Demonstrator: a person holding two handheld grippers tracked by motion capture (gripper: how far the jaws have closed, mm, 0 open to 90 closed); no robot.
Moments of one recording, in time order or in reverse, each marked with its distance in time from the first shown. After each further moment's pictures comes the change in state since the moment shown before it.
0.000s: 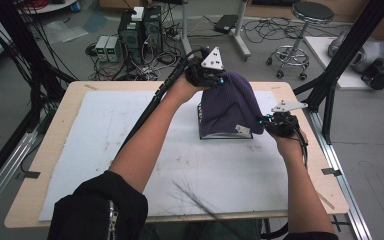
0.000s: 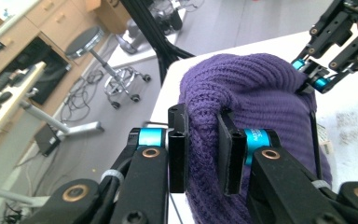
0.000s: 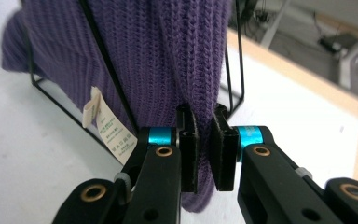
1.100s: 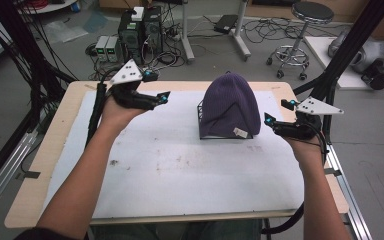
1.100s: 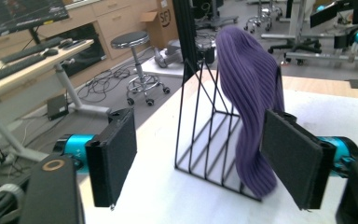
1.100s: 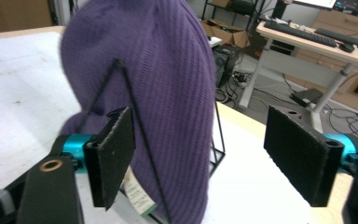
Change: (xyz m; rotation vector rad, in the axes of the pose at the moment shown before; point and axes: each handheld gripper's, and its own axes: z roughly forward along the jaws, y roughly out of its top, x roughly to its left) left arm -0.037 -0.109 -0.167 -0.171 0.172 -0.390; right arm 0.022 0.027 -0.084 -0.301 -0.058 0.002
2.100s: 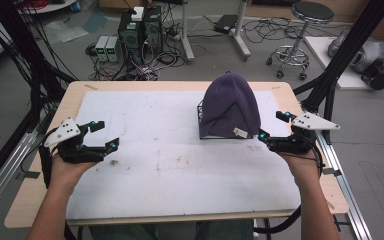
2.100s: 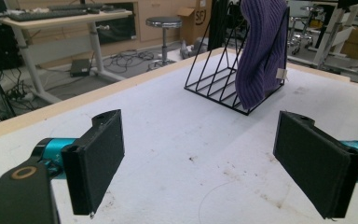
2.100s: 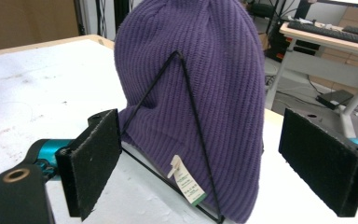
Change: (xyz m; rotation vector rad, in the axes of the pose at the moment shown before) left arm -0.027 -0.122 -0.117 -0.042 0.127 -0.214; right arm 0.031 -0.017 -0.009 -0.027 0.081 0.041
